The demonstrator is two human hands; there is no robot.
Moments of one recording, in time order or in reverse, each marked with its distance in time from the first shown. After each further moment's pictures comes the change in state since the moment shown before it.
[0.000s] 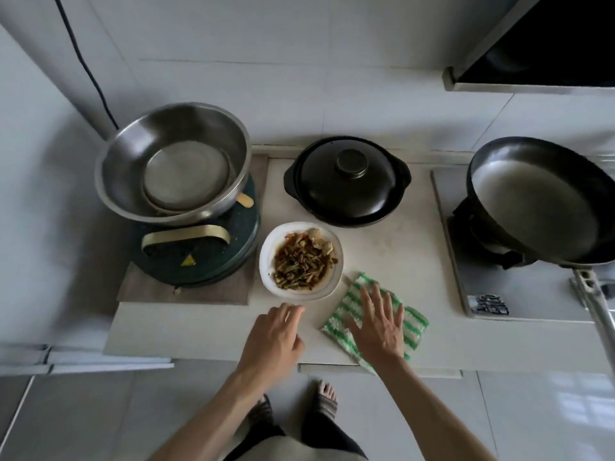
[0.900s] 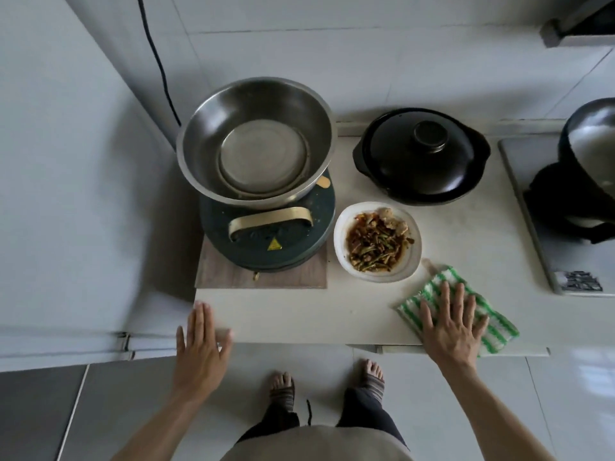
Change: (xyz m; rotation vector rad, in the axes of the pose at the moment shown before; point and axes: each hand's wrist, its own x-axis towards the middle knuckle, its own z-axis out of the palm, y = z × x) left_hand -0.135 -0.273 -0.002 0.127 0.025 -0.487; right_hand -0.034 -0.043 0.056 0.052 0.096 0.355
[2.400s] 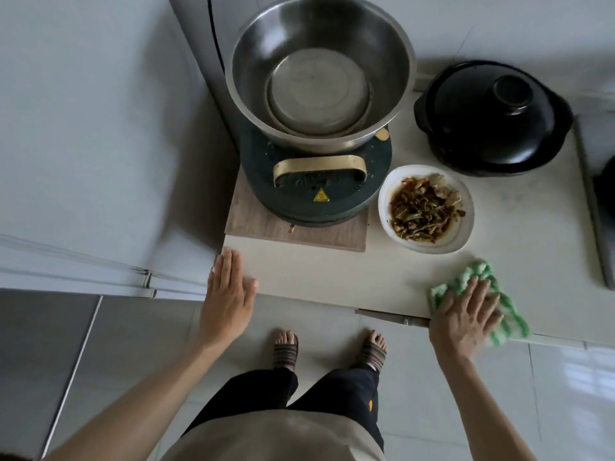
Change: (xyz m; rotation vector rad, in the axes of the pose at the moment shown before) left_hand 0.003 -0.012 0.006 -0.207 -0.016 0.012; right_hand -0.056 -0.060 0.016 0.136 0.076 0.136
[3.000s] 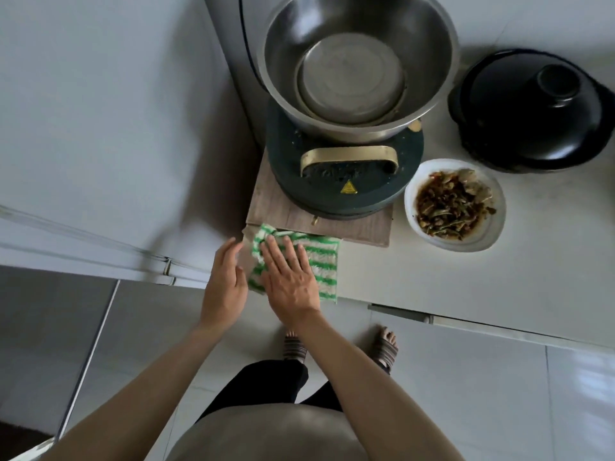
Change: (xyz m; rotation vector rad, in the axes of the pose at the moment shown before) left_hand 0.005 -0.038 -0.023 -0.371 0.270 -0.046; right_hand -0.147 -0.239 0.112 -0.171 -0.286 -1.127
